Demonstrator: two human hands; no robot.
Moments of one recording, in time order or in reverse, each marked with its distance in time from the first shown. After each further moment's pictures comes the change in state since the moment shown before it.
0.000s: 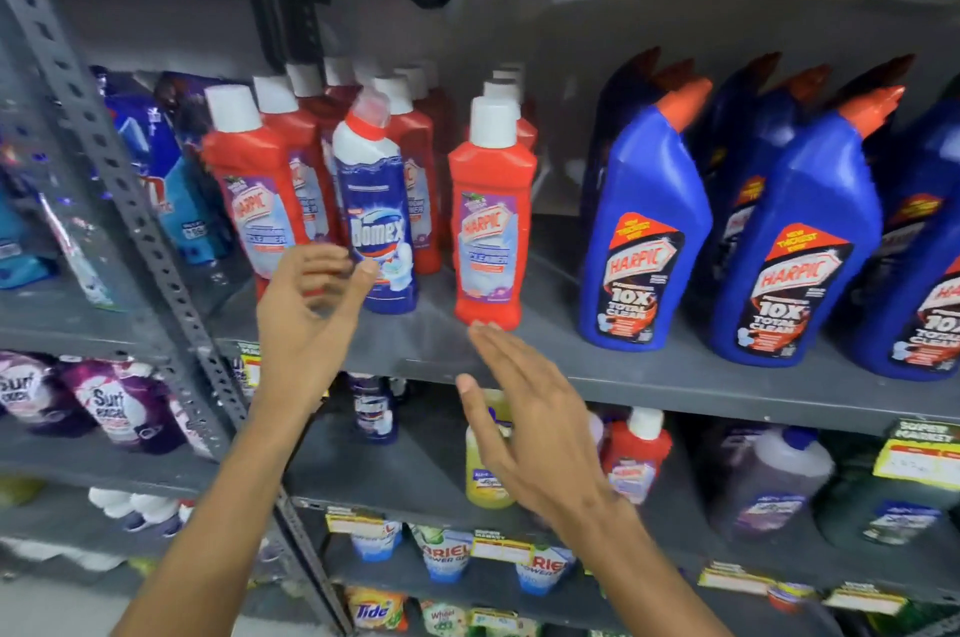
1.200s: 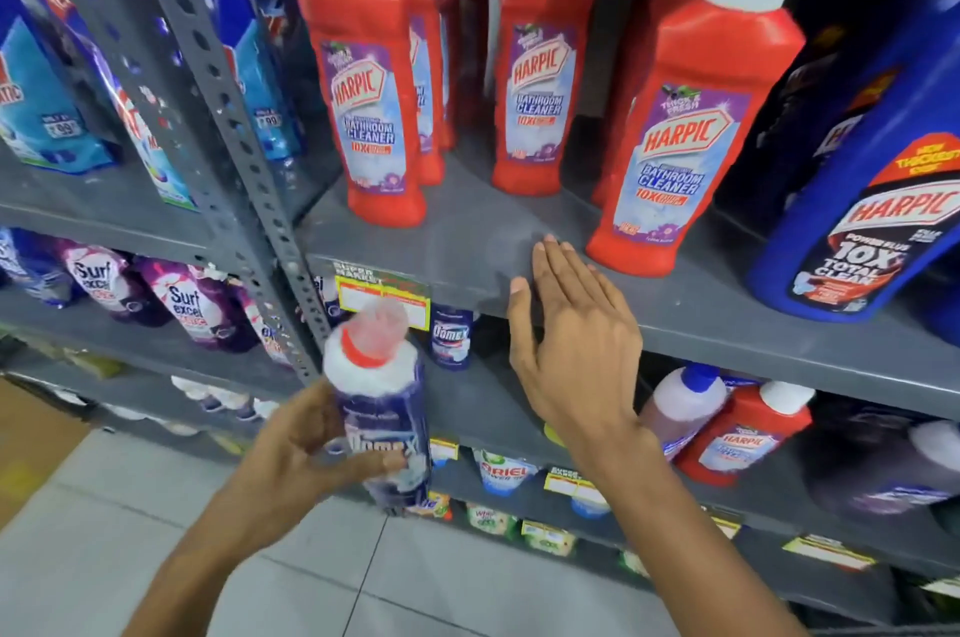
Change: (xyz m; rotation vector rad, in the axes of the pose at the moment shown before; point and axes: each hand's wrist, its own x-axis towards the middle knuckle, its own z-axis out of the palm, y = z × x) left_hand -0.087 -0.116 -0.127 -0.142 -0.477 -0.295; right_hand 0.042 -0.035 0.110 -0.350 0.112 0.054
